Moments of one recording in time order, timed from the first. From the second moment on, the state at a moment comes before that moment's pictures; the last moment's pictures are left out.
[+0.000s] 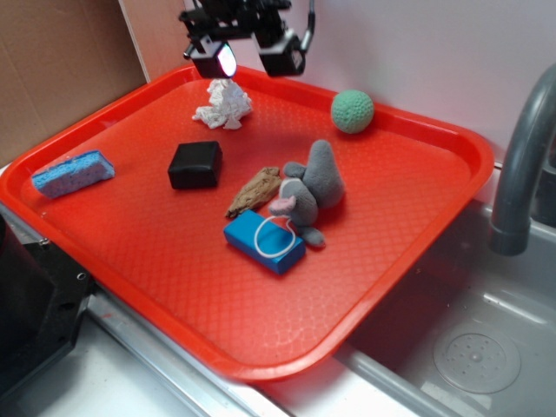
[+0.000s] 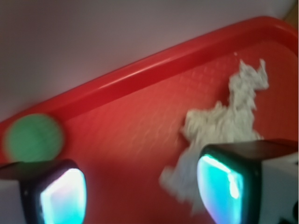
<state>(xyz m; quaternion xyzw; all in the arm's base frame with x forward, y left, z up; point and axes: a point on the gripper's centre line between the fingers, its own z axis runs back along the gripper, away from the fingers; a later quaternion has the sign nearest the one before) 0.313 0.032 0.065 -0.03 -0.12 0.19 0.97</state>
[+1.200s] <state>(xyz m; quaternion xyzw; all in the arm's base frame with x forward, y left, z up) 0.209 0.011 0.173 -0.05 -0.12 0.10 0.99</state>
